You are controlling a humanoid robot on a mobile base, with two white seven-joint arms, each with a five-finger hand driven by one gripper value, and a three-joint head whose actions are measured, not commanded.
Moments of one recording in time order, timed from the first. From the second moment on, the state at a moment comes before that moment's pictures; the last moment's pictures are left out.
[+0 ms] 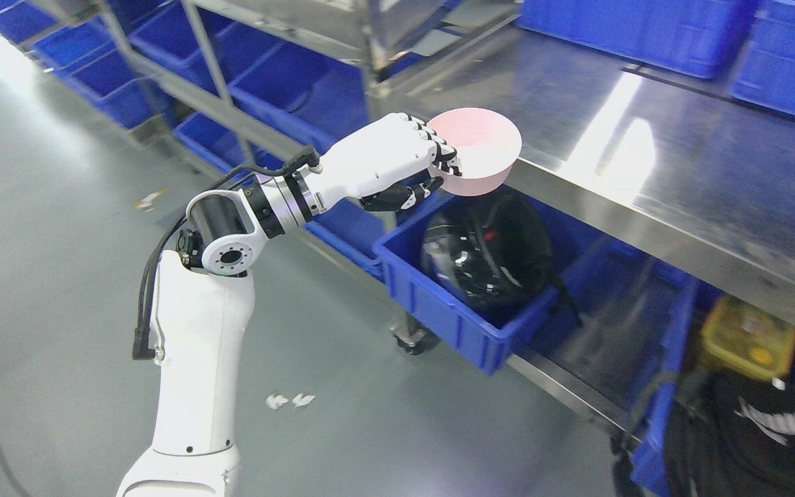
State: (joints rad) left arm -0.49 0.00 -0.01 -1.58 -0.78 -0.79 -0.76; right arm 0.00 0.00 0.05 0.00 0.05 -0.08 -0.03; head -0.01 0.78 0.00
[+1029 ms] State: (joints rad) left arm -0.49 0.00 0.00 -1.60 -0.78 -0.79 -0.76; right arm 0.00 0.00 0.05 0.00 0.05 -0.08 -0.02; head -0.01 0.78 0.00
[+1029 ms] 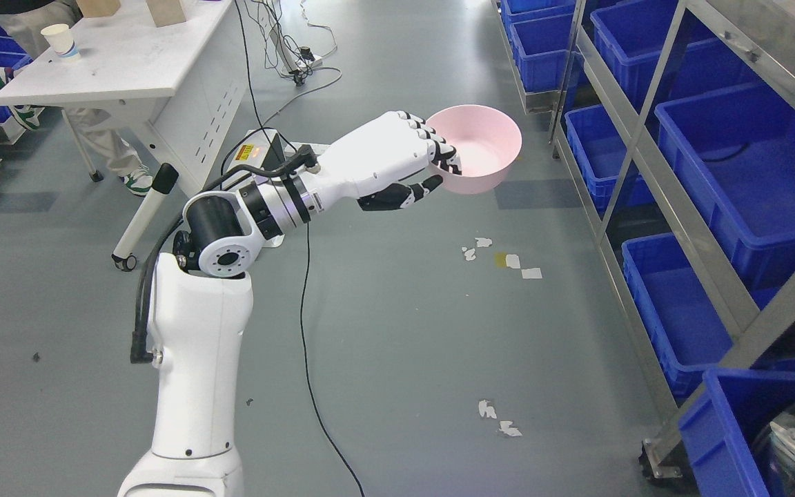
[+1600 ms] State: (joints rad) left arm -0.49 0.00 0.00 -1.60 -0.78 -0.79 -0.75; right arm 0.00 0.00 0.05 0.00 0.05 -0.08 -0.03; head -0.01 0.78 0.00
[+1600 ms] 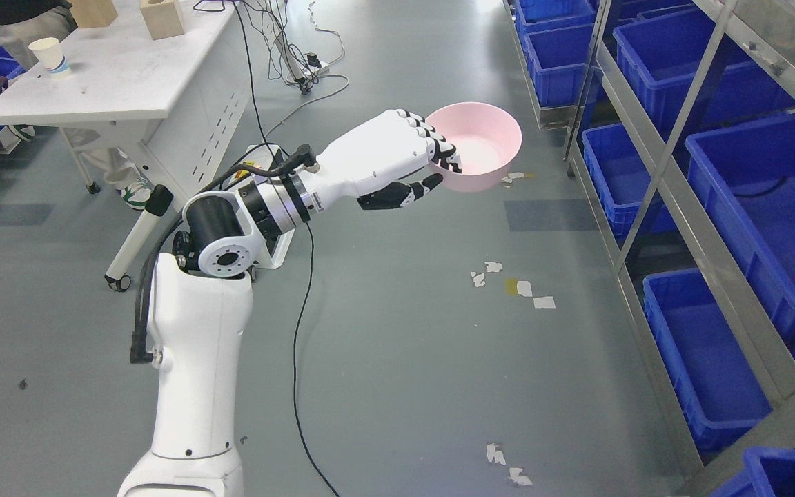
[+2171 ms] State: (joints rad) left arm -0.49 0.00 0.00 -1.60 -0.78 -0.79 -0.75; right arm 0.00 0.00 0.05 0.00 0.05 -0.08 -0.03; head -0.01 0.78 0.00
